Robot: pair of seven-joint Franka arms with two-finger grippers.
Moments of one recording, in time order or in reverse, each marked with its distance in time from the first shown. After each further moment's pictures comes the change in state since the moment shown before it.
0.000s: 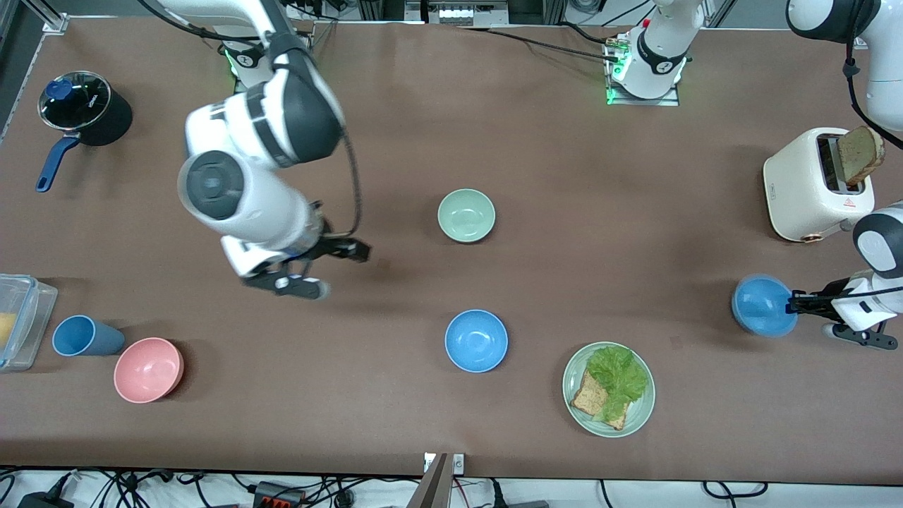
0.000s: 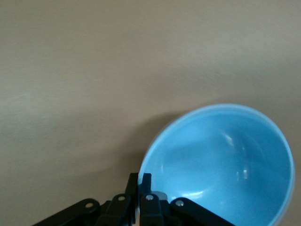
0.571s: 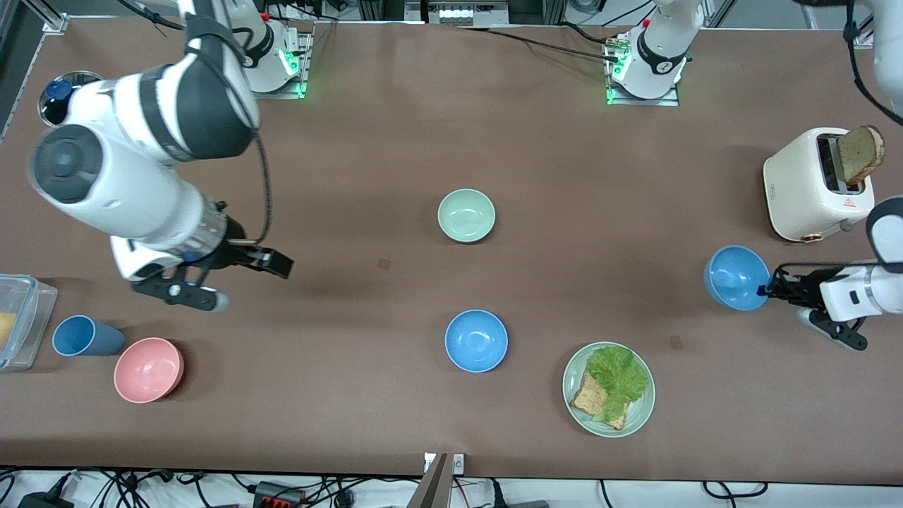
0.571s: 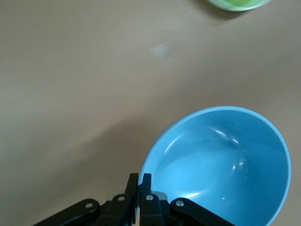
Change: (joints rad) left arm -0.006 -0.162 -0.173 0.028 -0.050 -0.351 0.038; right arm -0.088 -0.073 -0.057 0.005 0.000 -0.022 -0.054
